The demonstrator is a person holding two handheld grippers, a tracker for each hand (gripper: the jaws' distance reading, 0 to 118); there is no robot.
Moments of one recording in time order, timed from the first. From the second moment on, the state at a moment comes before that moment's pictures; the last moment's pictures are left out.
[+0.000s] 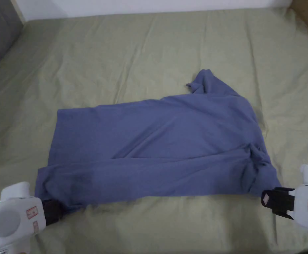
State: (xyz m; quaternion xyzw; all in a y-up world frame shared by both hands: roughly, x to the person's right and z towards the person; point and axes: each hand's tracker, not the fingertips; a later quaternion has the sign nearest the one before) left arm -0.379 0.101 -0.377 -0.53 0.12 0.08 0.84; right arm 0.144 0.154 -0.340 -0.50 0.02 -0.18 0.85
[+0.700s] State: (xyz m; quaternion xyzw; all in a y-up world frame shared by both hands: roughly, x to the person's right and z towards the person) left arm -0.397 0.149 -0.366 -0.50 0.05 0.09 0.86; right arm 0.167 0.141 -0.381 -0.52 -0.01 -0.09 0.85
